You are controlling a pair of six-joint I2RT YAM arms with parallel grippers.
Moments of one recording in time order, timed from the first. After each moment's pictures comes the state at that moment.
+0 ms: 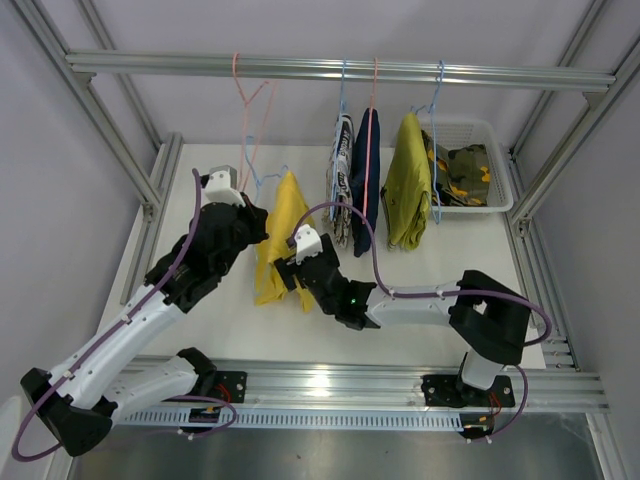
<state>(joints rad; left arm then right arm) -0.65 0.94 0.99 -0.36 -0.41 -0.51 1.16 1.70 0.96 0.41 0.62 0.12</state>
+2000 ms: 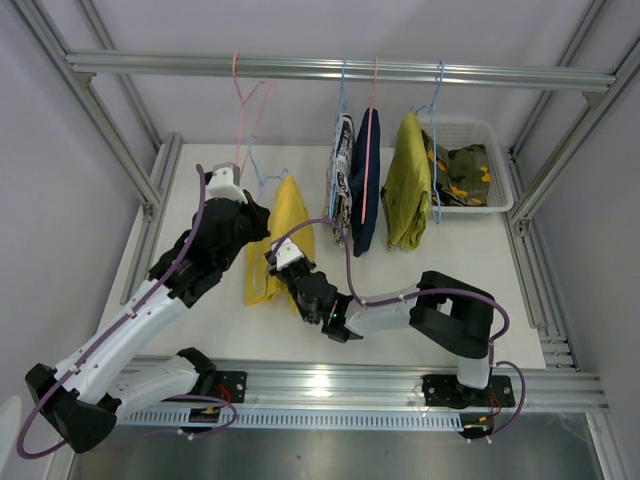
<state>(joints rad) -0.62 0.98 1.00 -0.35 -0.36 -0.52 1.24 1.89 1.00 1.02 0.76 -0.32</state>
